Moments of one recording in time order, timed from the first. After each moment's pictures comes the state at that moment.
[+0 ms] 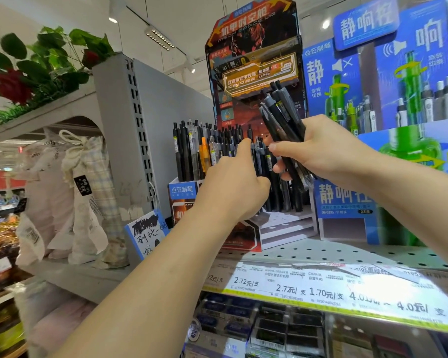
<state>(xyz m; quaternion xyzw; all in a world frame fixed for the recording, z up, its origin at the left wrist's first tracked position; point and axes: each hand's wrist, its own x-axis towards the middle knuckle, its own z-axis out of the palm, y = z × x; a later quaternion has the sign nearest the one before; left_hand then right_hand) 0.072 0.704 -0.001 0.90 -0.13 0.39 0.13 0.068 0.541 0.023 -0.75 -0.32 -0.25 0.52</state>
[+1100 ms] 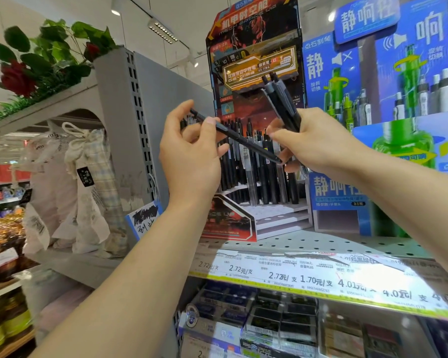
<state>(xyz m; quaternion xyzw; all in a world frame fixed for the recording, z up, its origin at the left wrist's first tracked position) 0.054 0.719 0.007 0.53 -0.21 0.51 0.64 0.084 0.541 0.024 -0.77 -0.29 -0.31 0.48</state>
